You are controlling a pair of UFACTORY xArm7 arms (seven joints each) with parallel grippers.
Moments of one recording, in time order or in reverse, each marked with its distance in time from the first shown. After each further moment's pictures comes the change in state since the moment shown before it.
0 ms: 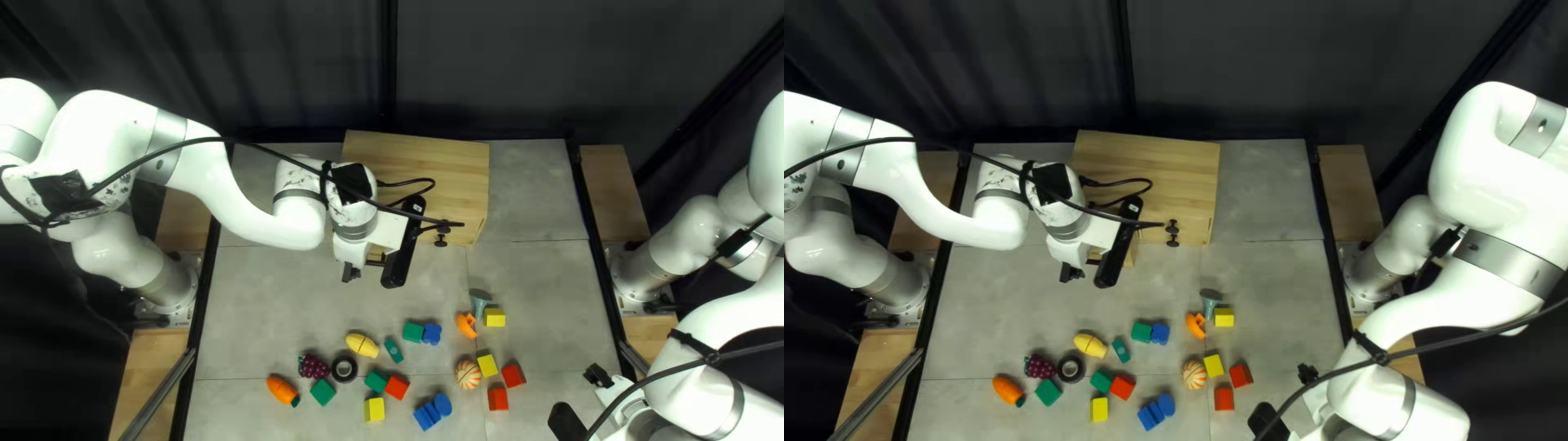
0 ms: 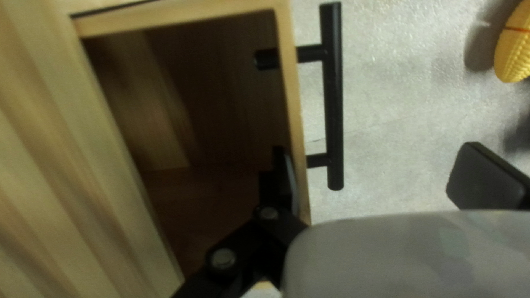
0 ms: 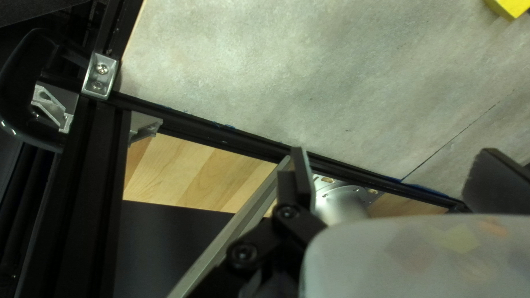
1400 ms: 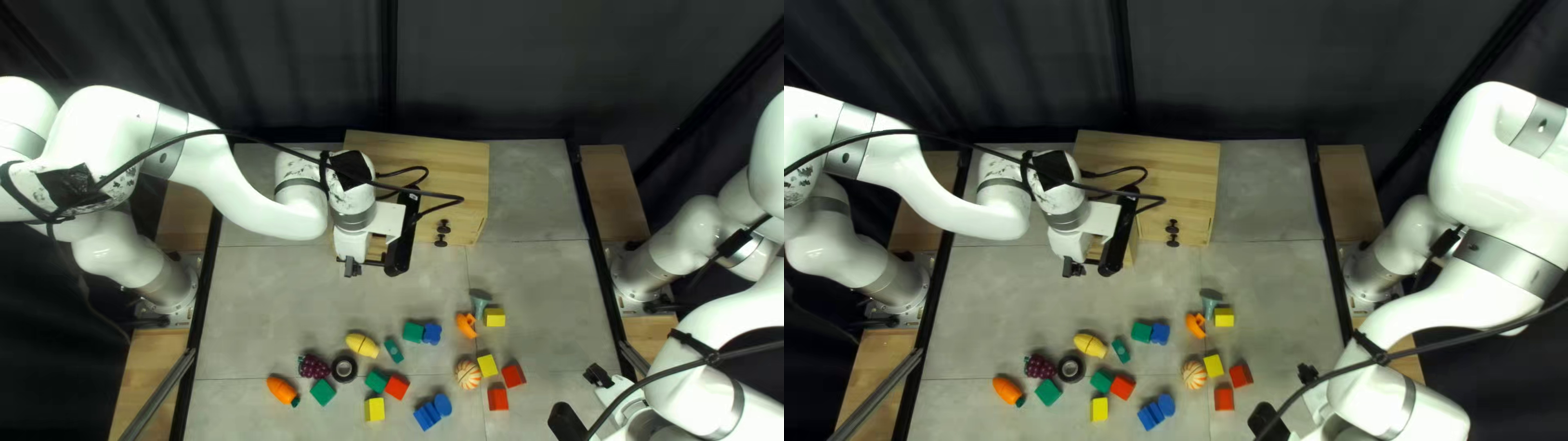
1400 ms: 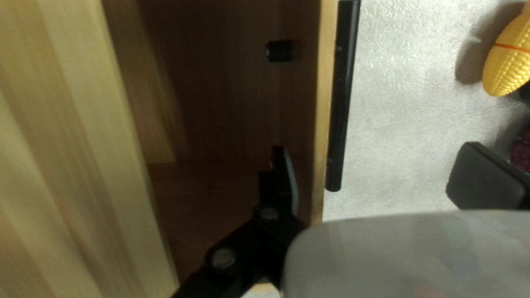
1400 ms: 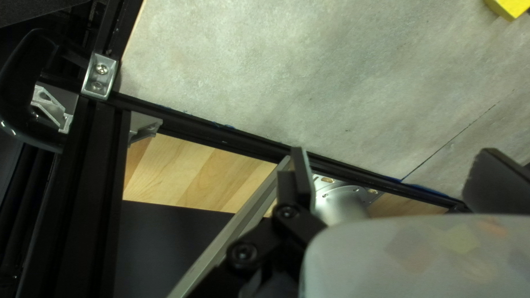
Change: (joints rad) left arm 0.026 -0.026 0.025 -0.051 -0.129 -0.026 0.056; right arm 0.000 0.000 0.000 0.000 0.000 0.000 0.000
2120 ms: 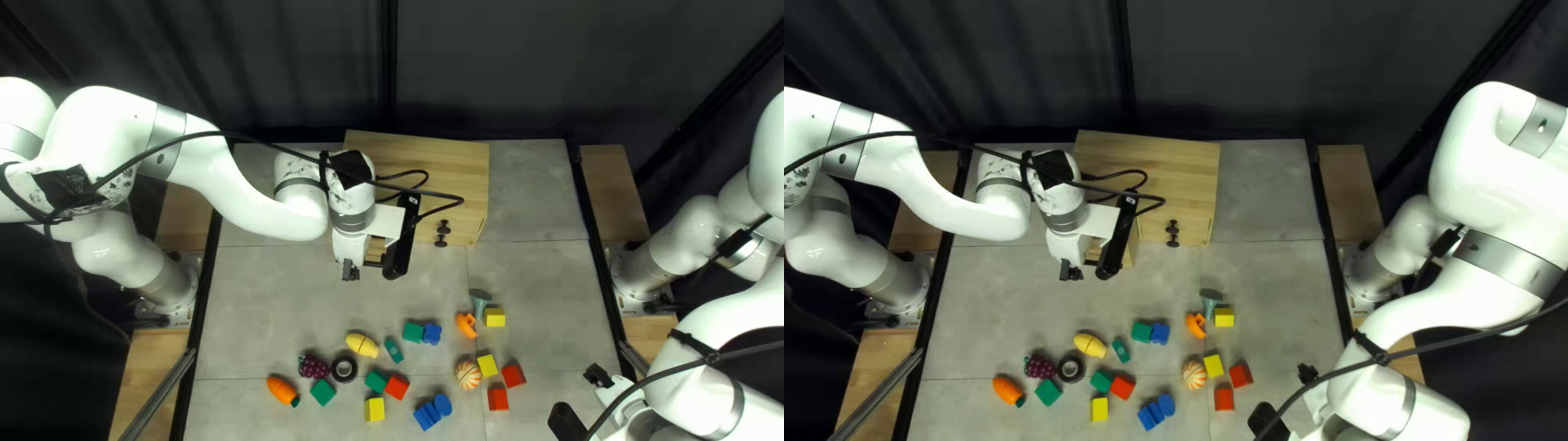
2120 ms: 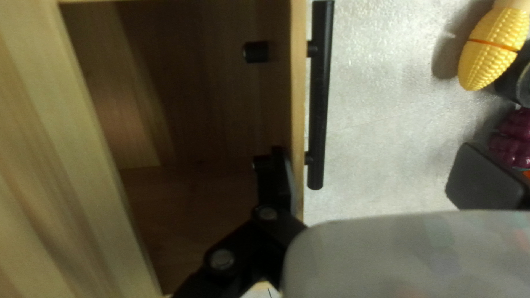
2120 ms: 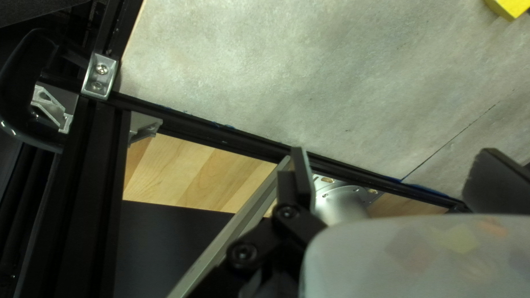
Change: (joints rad) left arm -0.007 -0.004 -0.007 0.003 -0.039 0.018 0.029; right arm 0.000 0.000 0.000 0.000 0.000 0.000 0.000
